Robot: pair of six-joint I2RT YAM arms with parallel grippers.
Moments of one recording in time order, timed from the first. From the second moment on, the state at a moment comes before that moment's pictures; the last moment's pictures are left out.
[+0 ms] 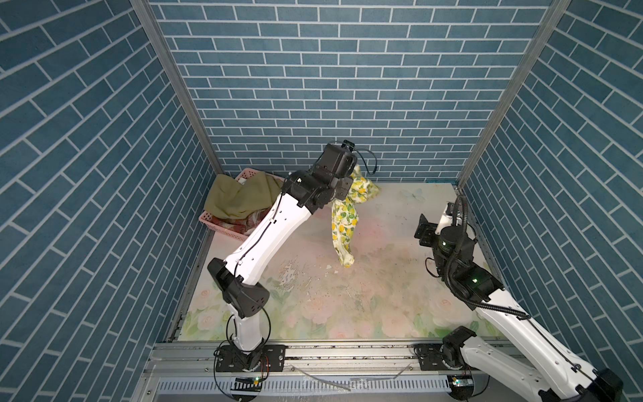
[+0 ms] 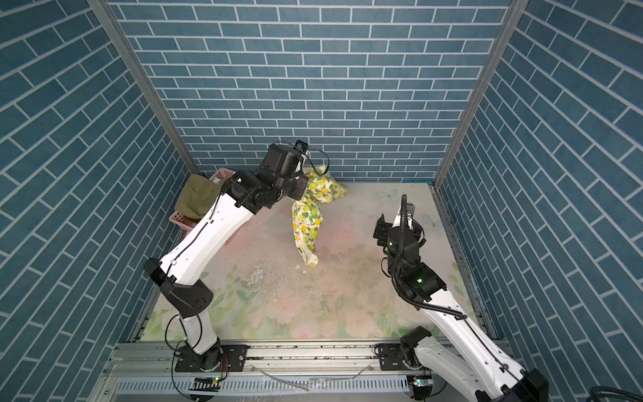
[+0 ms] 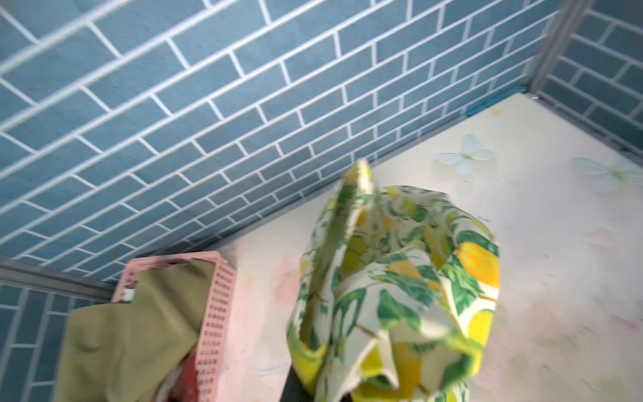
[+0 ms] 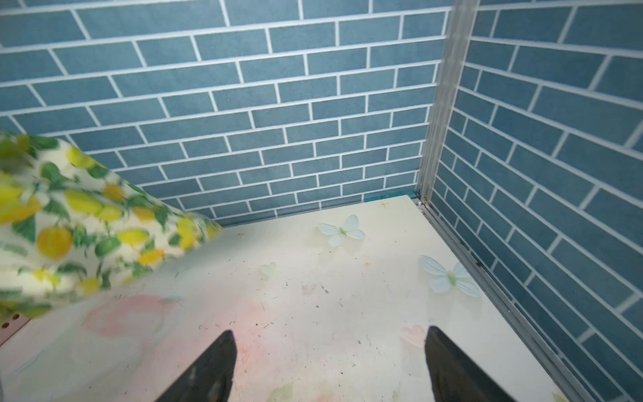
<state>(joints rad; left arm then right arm) -0.71 1.80 2.14 -0.98 -0.36 -0.04 0.55 0.84 0.76 -0.17 0.62 0.25</state>
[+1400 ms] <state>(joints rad) -0.54 1.52 0.92 -0.53 -0.06 -0.41 0.51 1.27 0.65 -0.45 0.10 0.56</state>
